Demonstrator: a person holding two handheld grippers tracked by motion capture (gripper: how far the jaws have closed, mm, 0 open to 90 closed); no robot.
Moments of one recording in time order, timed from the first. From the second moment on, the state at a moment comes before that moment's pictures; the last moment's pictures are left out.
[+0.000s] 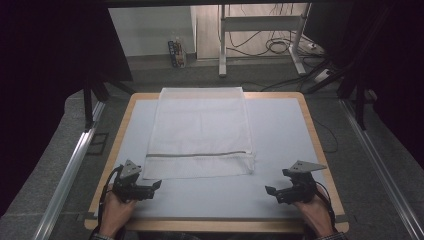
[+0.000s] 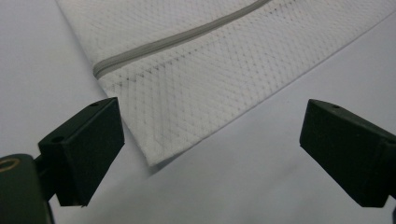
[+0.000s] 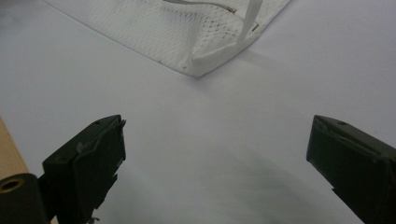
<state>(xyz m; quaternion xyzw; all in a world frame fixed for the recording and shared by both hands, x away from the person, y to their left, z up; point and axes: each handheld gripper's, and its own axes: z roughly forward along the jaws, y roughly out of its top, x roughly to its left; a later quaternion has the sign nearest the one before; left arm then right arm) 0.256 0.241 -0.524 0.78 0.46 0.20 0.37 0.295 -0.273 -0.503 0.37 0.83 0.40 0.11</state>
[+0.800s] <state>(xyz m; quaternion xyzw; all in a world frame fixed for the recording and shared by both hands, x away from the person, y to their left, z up) 0.261 0.241 -0.526 0.79 0.46 0.17 0.37 0.297 -0.267 -0.505 0.36 0.84 0.38 0.13</state>
